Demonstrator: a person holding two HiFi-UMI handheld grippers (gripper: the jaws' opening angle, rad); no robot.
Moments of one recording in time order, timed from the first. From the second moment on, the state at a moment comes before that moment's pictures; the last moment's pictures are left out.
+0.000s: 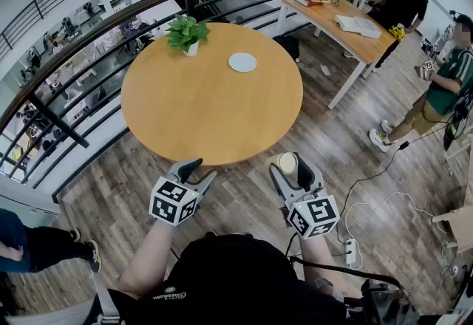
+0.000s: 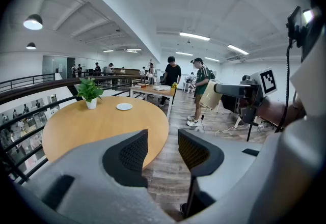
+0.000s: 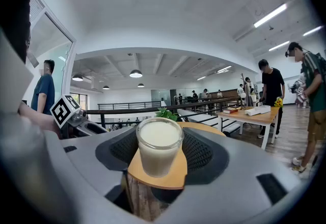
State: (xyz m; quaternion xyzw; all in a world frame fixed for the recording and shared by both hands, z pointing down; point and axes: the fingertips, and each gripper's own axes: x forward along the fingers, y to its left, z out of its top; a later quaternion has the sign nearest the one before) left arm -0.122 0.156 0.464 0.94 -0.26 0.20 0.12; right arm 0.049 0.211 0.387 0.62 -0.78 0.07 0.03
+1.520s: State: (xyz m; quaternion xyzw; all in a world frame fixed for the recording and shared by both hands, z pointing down) left arm -0.046 0.175 0.465 0.93 -0.29 0.19 0.12; right arm 0.092 0.221 0.397 0.57 -0.82 0.07 0.03
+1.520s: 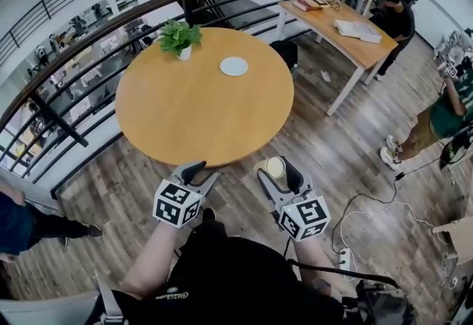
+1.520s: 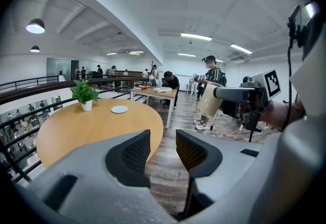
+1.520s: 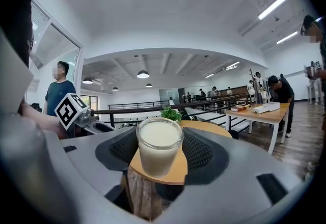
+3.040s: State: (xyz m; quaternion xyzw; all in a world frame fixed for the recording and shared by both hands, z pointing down) left arm -0.051 -0.081 0.448 0.95 -0.25 0.18 0.12; right arm 0.062 -0.032 0.384 0.57 -0.81 0.08 0.07
